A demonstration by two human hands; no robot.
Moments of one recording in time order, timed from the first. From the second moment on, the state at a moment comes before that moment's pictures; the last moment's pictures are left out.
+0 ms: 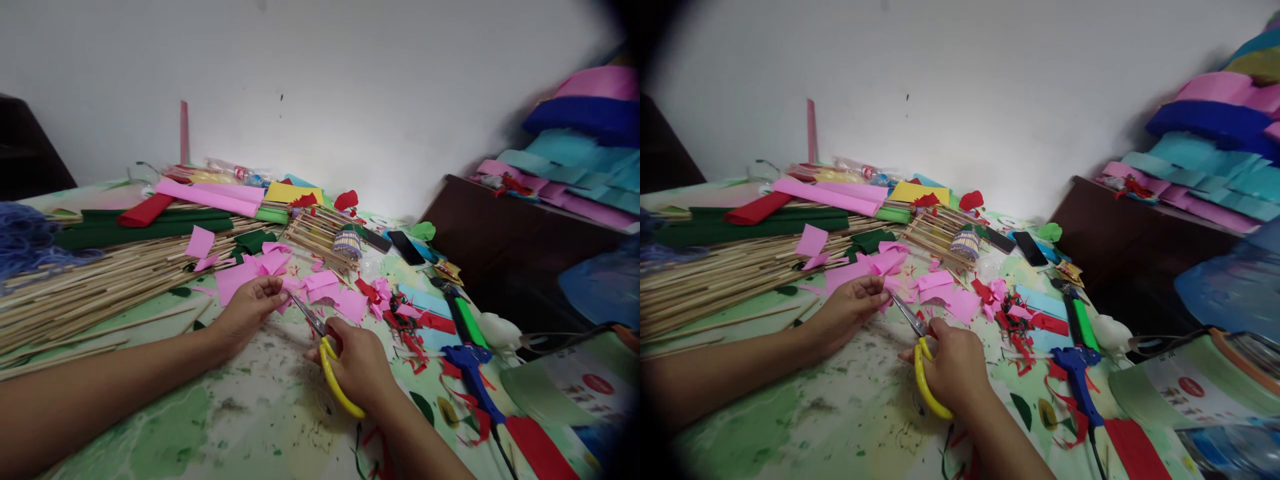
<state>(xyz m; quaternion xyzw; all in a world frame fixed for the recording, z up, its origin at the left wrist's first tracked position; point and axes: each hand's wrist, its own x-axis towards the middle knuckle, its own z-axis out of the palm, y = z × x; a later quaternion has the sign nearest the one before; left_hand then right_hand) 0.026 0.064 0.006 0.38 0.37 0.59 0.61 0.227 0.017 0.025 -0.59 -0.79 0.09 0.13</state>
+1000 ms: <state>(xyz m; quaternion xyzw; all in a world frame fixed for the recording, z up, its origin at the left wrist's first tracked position) 0.025 0.064 0.007 0.39 0.37 0.56 0.63 0.224 0.017 0.025 -0.60 -0.79 0.08 0.13</state>
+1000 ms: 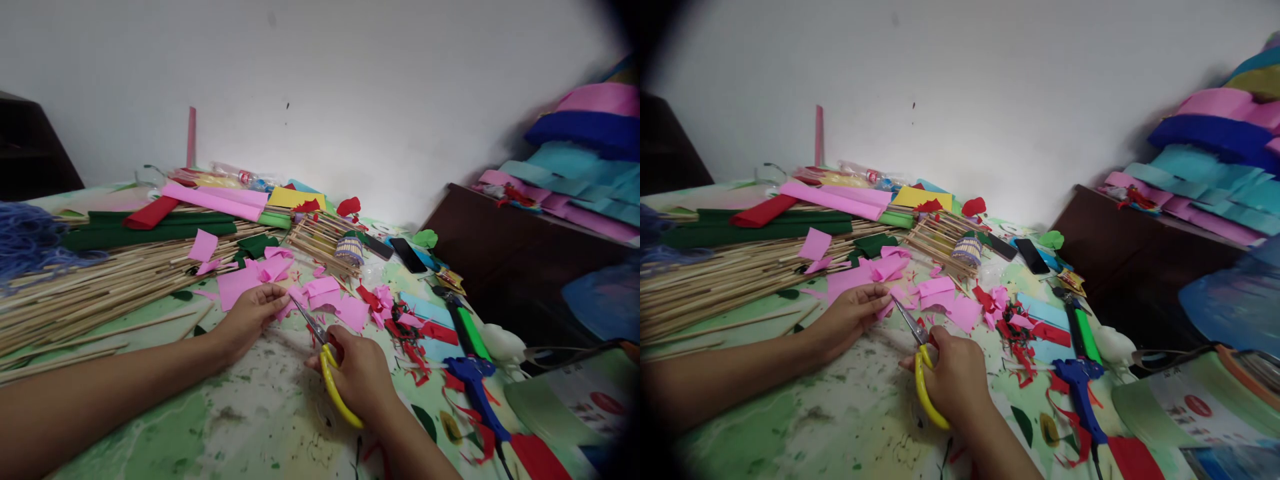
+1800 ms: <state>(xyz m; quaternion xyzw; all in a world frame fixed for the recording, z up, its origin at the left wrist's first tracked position) 0.026 0.062 0.009 0.39 0.39 0.55 0.63 0.225 0.018 0.025 -0.60 -0.79 0.09 0.14</state>
